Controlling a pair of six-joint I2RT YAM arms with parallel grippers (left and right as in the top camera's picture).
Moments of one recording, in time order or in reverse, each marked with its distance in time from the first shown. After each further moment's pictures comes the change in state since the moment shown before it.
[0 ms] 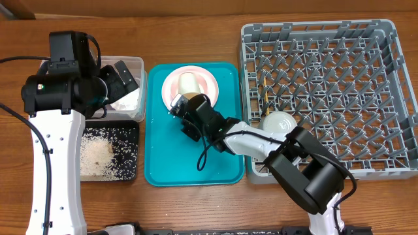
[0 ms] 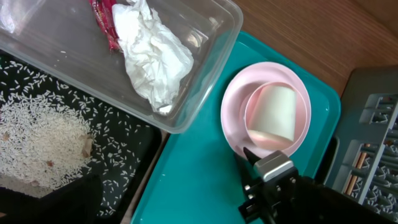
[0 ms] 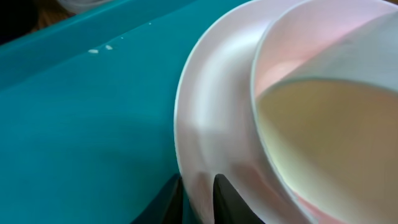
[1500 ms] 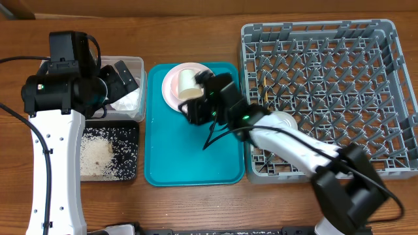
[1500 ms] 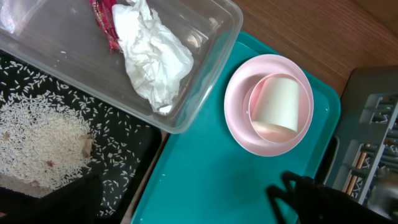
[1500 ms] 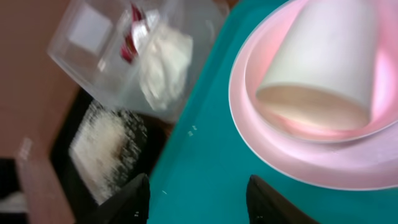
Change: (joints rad) left arm 0.000 0.000 0.000 0.000 0.000 0.000; right arm -0.104 -0.232 -0.019 -0.091 -0.307 0.658
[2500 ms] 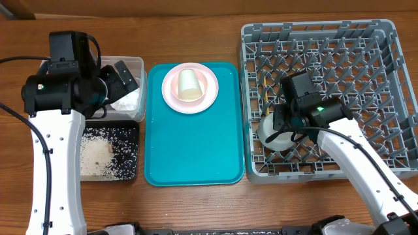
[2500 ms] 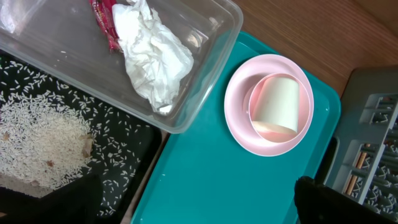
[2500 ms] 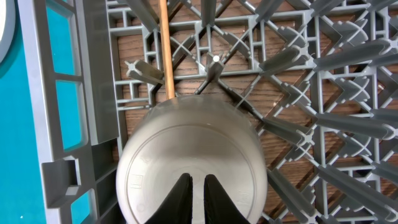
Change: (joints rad) left arm 0.000 0.000 0.000 0.000 0.000 0.000; right arm -0.369 -0.381 -0.040 -0.867 0.433 -0.084
